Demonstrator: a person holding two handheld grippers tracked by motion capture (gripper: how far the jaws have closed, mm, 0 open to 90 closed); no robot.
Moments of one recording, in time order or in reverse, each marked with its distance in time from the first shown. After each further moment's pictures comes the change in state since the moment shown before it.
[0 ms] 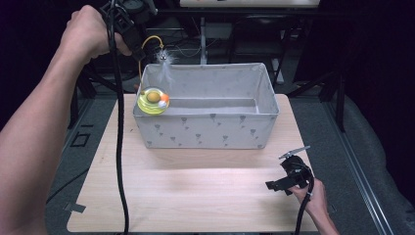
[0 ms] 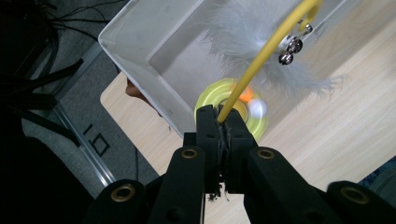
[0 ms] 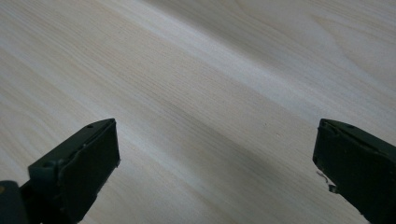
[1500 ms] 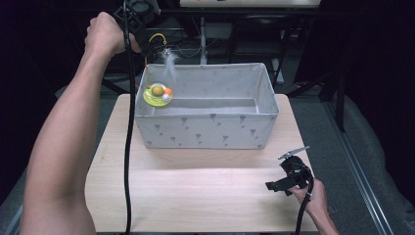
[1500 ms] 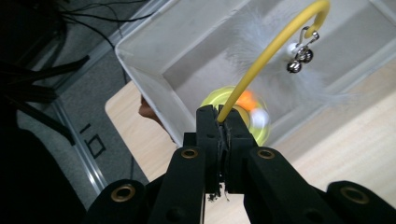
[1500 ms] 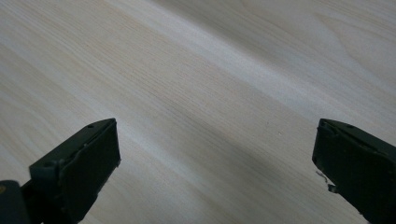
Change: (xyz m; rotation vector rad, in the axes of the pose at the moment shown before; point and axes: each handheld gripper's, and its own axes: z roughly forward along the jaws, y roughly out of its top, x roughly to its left) left arm 0.035 0.022 0.052 -0.034 0.021 -0.115; right arm 0.001 0.000 0.001 0.000 0.010 -0.005
